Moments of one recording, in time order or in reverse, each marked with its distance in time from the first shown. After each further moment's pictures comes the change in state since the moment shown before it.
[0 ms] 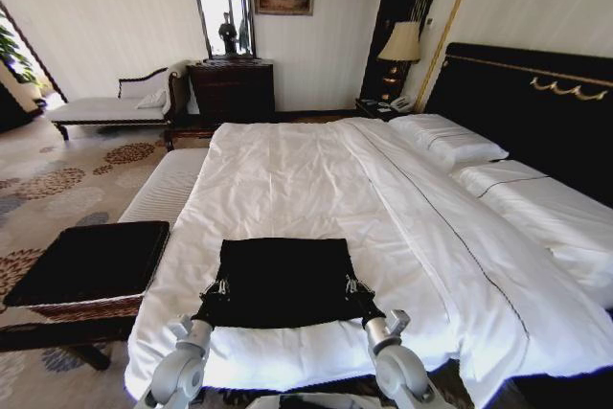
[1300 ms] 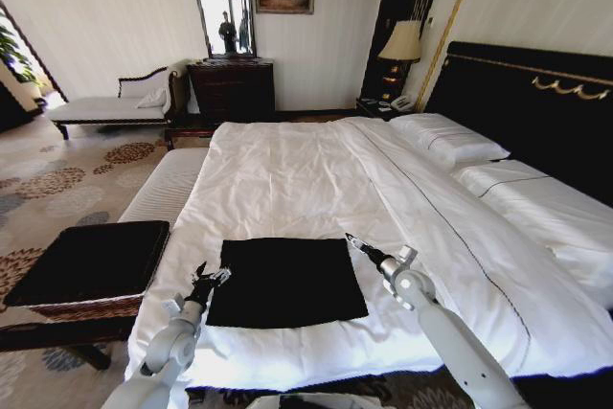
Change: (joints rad) left arm -0.110 0.028 -0.031 0.098 -0.079 0.072 0.041; right arm 0.572 -0.191 -0.027 -0.512 0.618 -0.333 -0.129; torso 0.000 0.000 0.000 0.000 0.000
